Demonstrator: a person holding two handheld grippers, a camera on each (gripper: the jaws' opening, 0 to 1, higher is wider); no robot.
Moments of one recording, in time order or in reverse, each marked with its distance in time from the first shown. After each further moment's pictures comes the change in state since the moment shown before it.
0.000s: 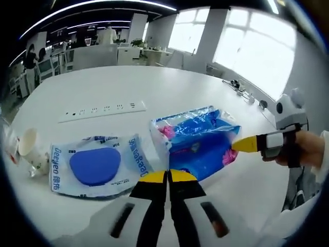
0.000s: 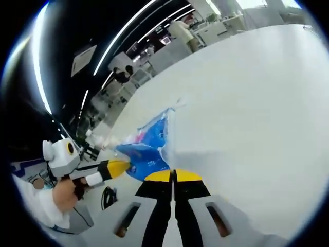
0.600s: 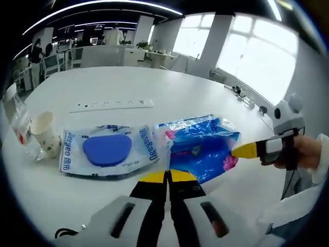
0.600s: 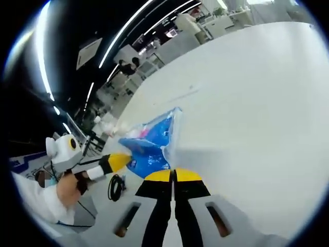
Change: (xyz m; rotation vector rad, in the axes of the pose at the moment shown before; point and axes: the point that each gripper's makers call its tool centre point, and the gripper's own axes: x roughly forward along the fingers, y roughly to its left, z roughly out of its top) left arm -0.040 0.010 -0.019 -0.048 -0.041 0.003; right arm -0.008 0.034 -0.034 -0.026 0.070 0.051
